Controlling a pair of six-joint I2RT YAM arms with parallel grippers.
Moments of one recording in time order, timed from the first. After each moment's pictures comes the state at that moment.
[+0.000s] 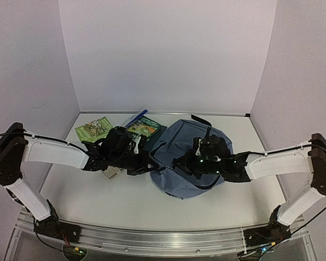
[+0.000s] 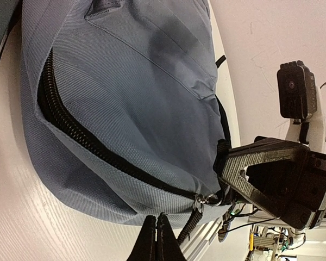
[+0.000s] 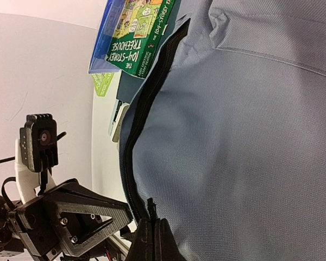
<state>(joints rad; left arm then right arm) -0.91 1.59 0.89 0.11 0.32 -0.95 0.93 1.53 0.80 0.22 0.00 1.20</state>
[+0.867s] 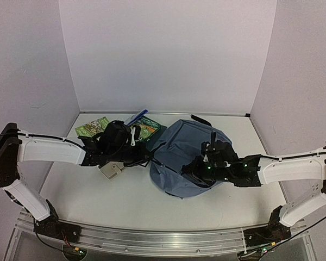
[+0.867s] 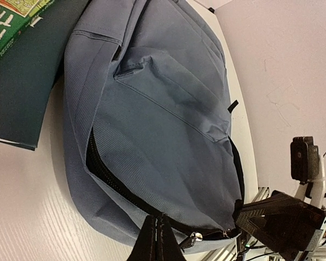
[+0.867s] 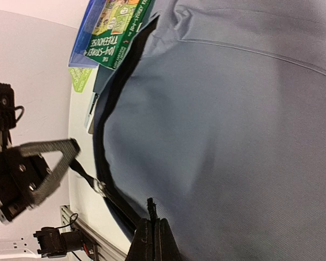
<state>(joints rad) -0.89 1.55 0.94 0.04 0.12 -0.90 0.99 1.39 0.75 0.01 0.11 1.18</state>
